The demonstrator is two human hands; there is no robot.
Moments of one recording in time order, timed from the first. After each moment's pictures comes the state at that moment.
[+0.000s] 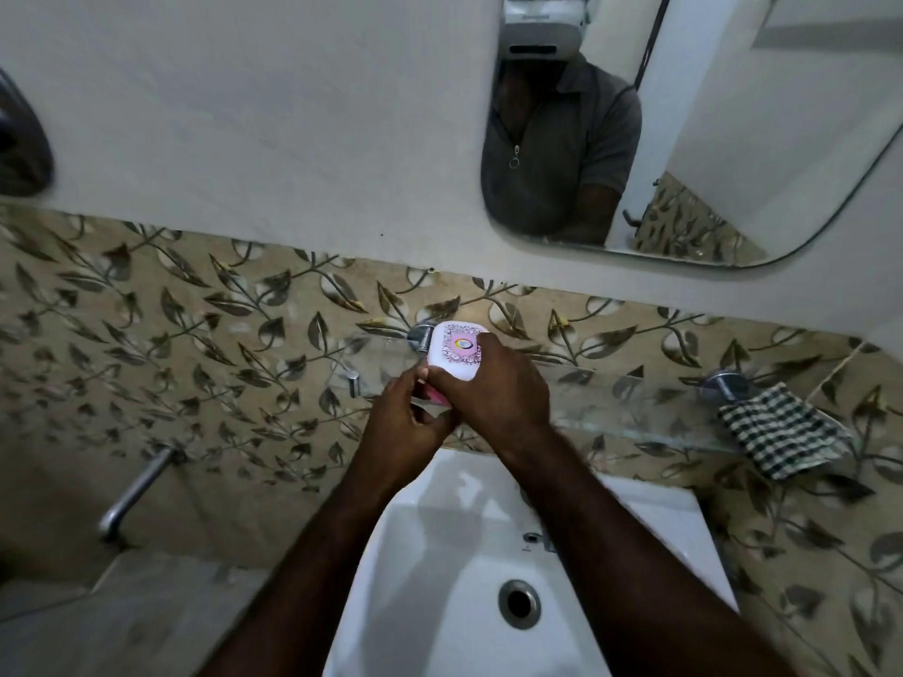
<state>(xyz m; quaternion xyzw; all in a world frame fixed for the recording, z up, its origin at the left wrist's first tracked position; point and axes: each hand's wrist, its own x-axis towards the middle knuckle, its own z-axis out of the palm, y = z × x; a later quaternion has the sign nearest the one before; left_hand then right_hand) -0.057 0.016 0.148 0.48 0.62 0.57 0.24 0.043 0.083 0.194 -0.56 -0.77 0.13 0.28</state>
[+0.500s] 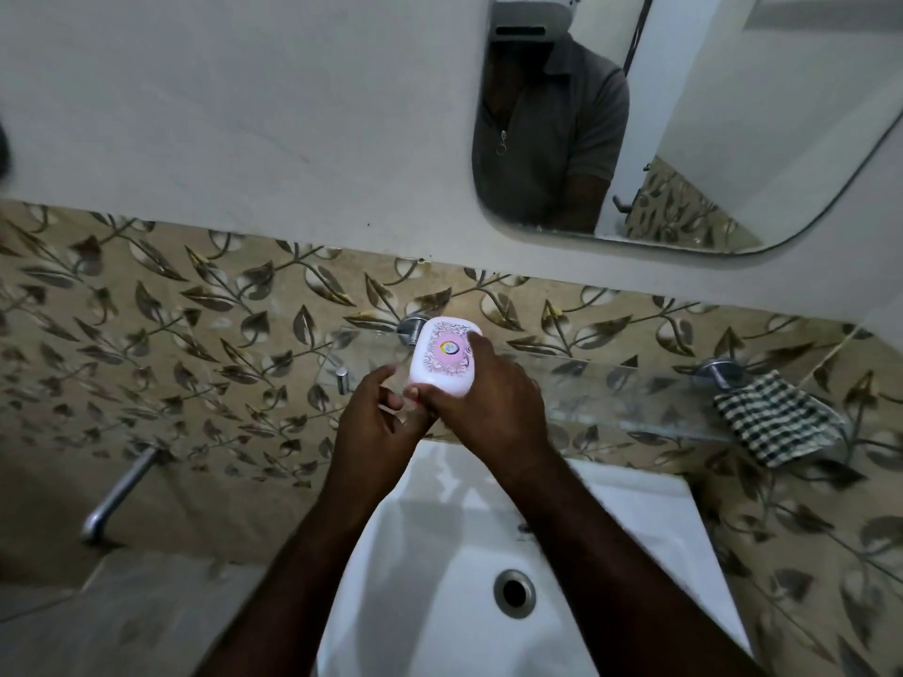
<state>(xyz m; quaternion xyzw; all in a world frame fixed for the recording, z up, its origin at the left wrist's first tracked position) -0.071 0.012 0.127 0.42 0.68 0.58 0.17 0.050 0.070 0.183 -0.53 -0.79 0.13 0.28</state>
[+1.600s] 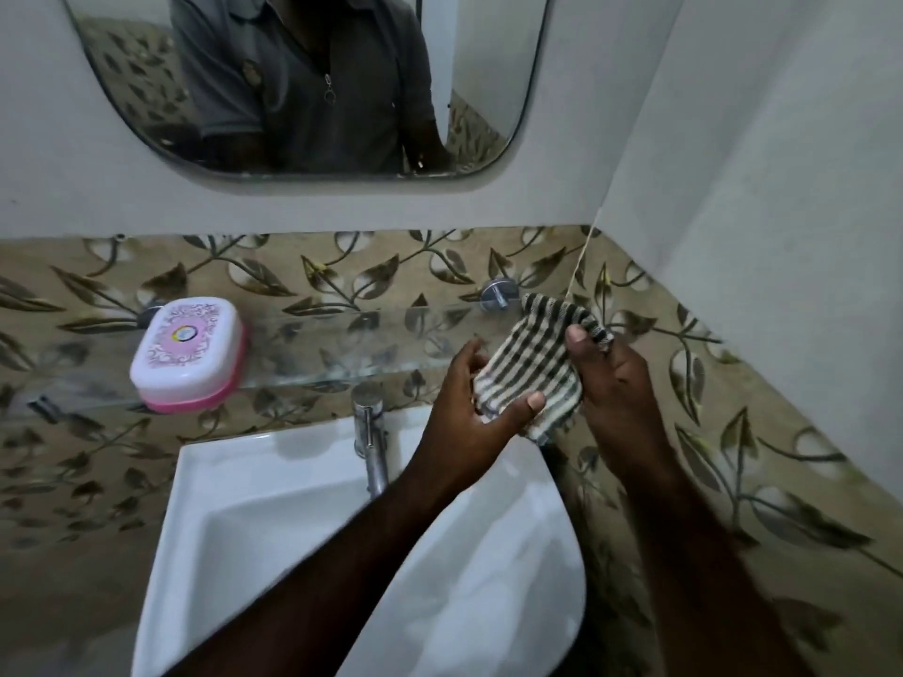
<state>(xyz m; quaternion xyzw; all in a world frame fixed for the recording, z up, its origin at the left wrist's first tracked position) 0.200 0.058 0.133 0.57 0.44 0.51 0.47 0.357 0.064 0.176 -0.45 -0.52 0.40 0.60</state>
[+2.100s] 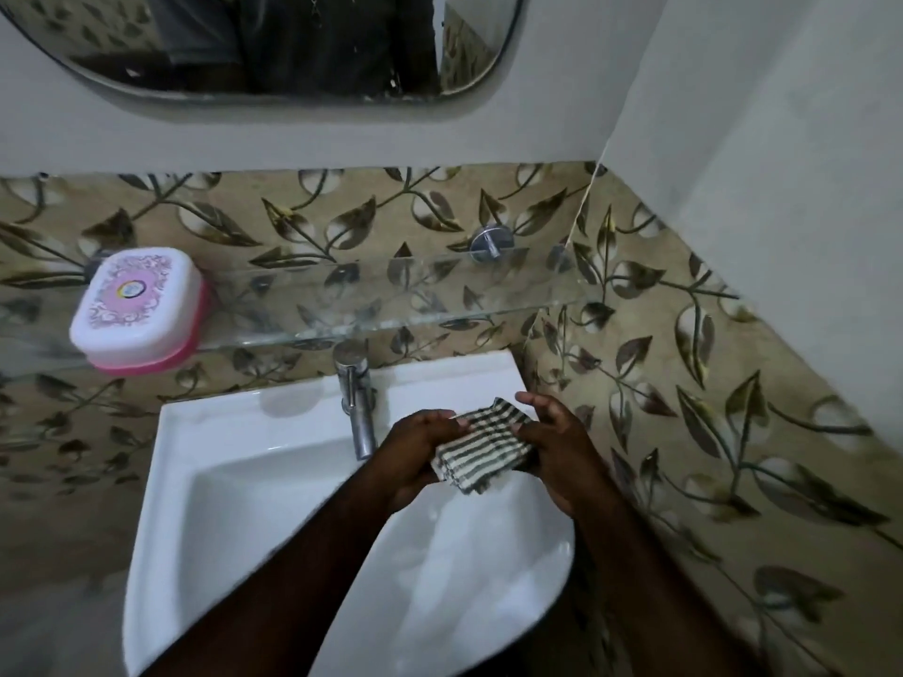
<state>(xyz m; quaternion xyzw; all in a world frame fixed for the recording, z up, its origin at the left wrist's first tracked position) 0.178 0.066 0.021 0.26 0.50 0.37 0.74 0.369 0.052 0.045 -0.55 -0.31 0.62 0.47</state>
